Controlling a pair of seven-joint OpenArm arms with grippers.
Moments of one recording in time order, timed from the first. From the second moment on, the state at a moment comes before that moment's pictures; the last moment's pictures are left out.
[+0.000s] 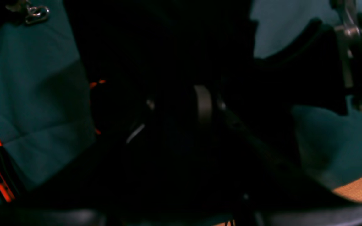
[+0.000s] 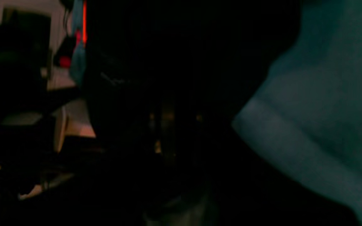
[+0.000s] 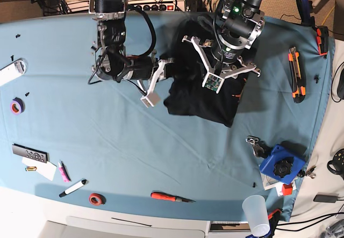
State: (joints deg) left arm 17.0 -4.2 22.0 126.2 7.0 -2.1 59.5; right arm 1.2 0.5 3.1 82.7 51.1 32.7 -76.8
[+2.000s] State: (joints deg) left arm 16.9 -4.2 22.0 126.2 7.0 -2.1 57.1; right arm 29.3 20.5 -42.1 82.4 -11.4 35.4 -44.3
